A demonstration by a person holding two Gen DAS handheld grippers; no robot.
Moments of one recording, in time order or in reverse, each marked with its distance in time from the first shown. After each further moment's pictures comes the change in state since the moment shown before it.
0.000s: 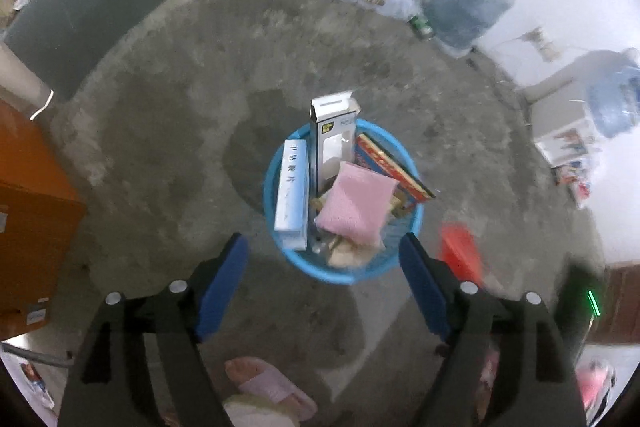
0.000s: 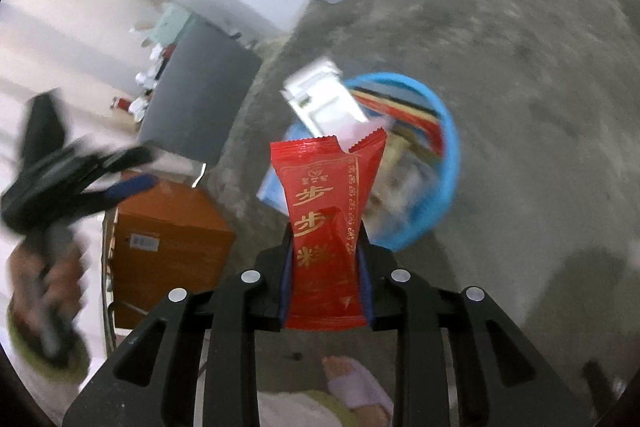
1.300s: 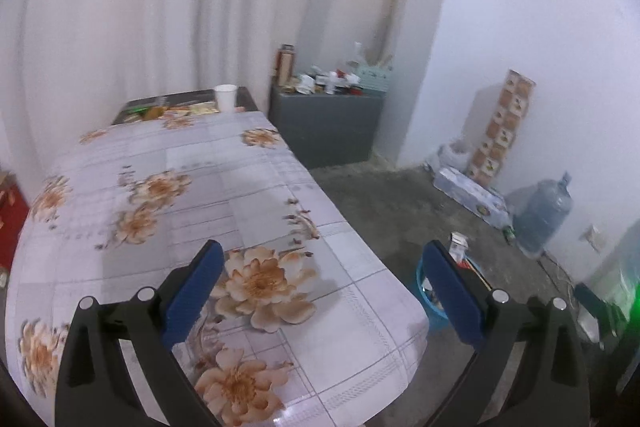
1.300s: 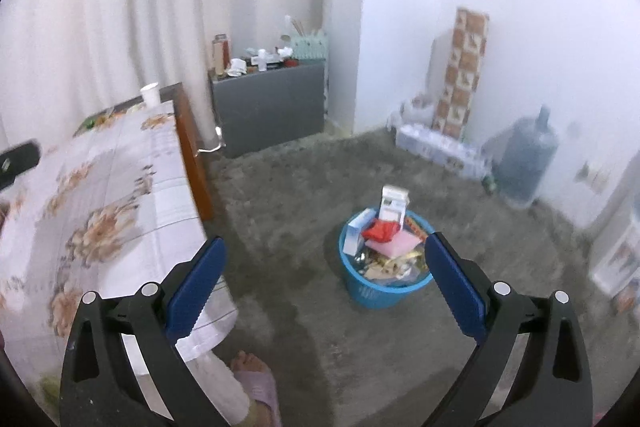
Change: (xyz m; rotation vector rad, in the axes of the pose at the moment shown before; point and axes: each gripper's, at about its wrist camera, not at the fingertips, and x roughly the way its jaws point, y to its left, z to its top) left arm -0.279 0.038 -0.386 -0.454 -0.784 0.422; right arm -0.176 0.229 -0.217 -0.791 -0.392 -0.270
